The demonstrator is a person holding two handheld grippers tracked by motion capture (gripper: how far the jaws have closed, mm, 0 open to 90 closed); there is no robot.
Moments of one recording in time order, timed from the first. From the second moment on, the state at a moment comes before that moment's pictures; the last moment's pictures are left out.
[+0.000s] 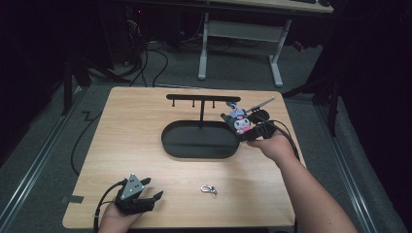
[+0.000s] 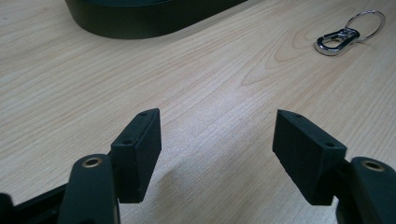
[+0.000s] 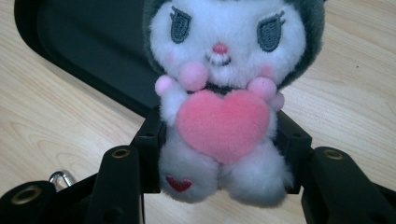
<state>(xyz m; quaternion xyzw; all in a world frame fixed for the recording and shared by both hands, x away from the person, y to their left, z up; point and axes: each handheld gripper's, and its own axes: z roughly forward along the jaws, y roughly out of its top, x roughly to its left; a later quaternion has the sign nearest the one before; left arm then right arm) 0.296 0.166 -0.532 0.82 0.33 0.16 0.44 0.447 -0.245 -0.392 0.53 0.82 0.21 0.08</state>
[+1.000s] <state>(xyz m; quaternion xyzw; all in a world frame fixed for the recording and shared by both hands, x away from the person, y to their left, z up) 0.295 0.161 -0.531 0.82 0.32 0.15 0.44 0.433 -0.246 -0.413 0.52 0.82 0.24 0.10</state>
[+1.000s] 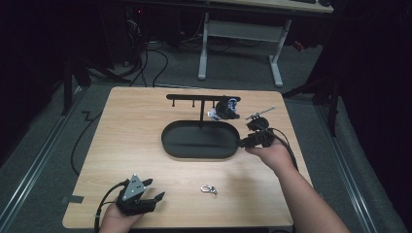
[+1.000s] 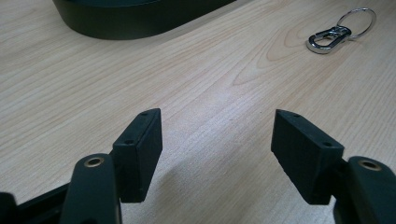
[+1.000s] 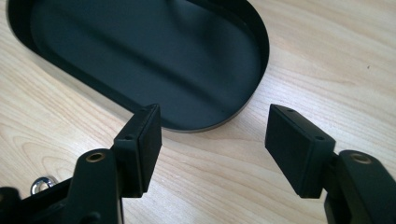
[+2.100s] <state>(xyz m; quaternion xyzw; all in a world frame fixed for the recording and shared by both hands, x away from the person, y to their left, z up) 0.301 0.102 -0.525 0.84 0.37 0.11 0.39 0.269 -0.297 -0.501 0.50 0.74 0.42 0.16</state>
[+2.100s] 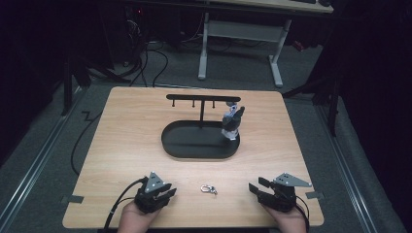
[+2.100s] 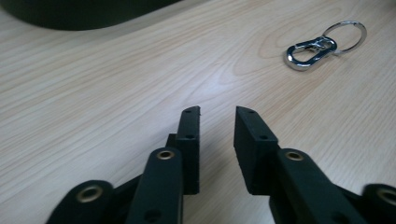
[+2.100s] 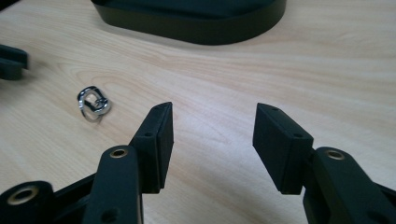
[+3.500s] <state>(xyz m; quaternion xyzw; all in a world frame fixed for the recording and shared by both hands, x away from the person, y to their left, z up) 0.304 -0.054 -0.526 0.88 0.24 0.06 0.39 0.279 -0.293 -0.514 0.48 0.77 0.41 0.10</state>
